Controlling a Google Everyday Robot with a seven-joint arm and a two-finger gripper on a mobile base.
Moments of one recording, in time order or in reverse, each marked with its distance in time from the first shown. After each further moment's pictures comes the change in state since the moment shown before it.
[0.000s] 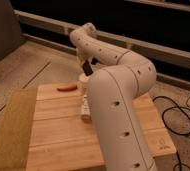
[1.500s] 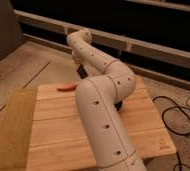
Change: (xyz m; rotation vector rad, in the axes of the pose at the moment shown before) arm -0.019 0.033 0.053 -0.113 0.016 -0.102
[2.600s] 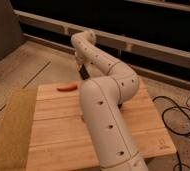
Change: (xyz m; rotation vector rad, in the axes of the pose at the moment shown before) arm 0.014 -0.007 0.003 -0.042 -0.002 0.058
